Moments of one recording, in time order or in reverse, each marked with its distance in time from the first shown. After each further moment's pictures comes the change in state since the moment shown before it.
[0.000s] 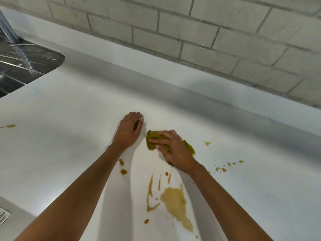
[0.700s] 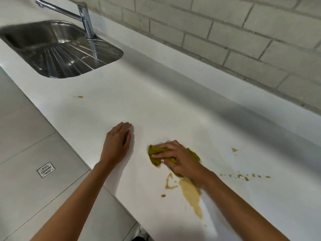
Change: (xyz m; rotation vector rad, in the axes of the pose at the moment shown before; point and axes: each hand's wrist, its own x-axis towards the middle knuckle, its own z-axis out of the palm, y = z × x) left_hand -0.145 -0.028 -0.072 0.227 0.270 -0.201; right_hand -0.024 -0.039 0.031 0.131 -0.325 -0.328
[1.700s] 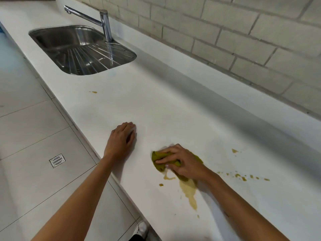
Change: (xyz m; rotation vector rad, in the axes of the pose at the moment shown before) left_hand -0.028 0.004 -0.002 0.081 0.029 -0.050; right_hand -0.023 -0.020 -0.013 0.041 -0.171 -0.012
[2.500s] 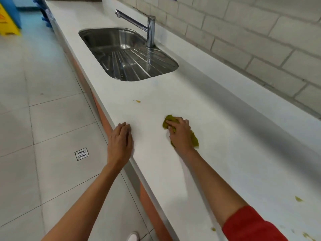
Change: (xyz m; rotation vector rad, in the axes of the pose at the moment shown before) left_hand 0.013 -0.116 -0.061 -0.028 0.233 -0.320; right_hand 0.238 -0.024 0.049 -0.165 0.458 0.274
